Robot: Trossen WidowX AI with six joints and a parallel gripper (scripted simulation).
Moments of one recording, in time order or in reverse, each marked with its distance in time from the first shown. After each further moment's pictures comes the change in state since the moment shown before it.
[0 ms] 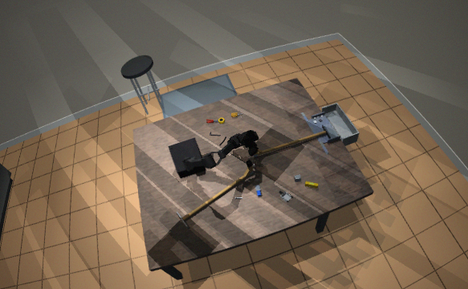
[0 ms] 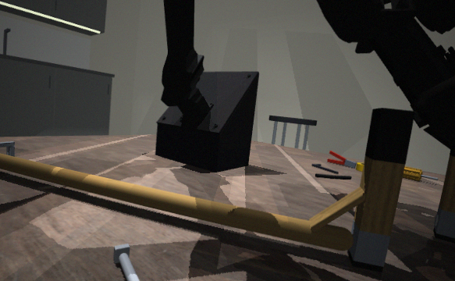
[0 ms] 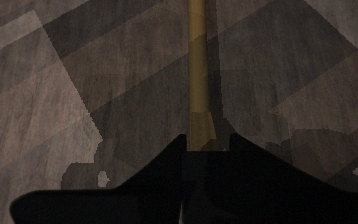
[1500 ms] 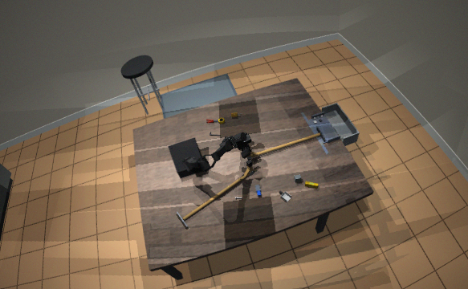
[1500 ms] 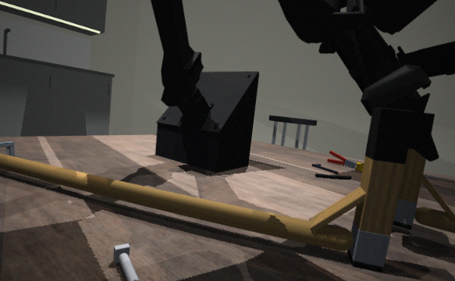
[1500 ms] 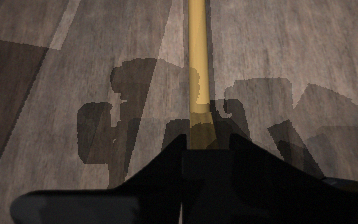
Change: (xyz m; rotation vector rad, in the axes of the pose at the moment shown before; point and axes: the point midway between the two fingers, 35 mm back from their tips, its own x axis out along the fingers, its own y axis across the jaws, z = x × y) arm -0.032 -0.002 -0.041 -0.002 -0.005 0.002
